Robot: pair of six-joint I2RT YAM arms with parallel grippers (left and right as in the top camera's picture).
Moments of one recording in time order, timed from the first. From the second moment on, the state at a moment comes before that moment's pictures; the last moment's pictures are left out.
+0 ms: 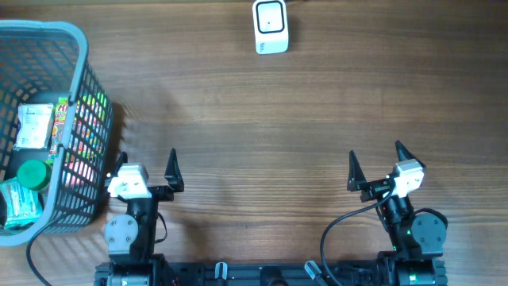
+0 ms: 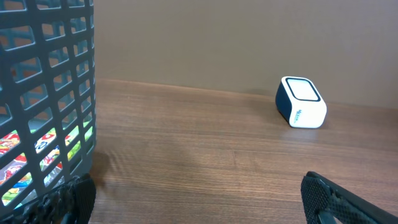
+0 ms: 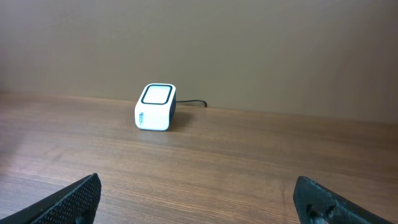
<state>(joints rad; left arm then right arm) 0.02 0.01 0.01 -0.08 0.01 -0.12 0.02 0.01 0.01 0.01 -0.20 -0.01</state>
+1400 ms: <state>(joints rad) 0.02 0.28 0.50 -0.34 0.37 -0.21 0.02 0.02 0.01 0.01 -0.20 -0.01</state>
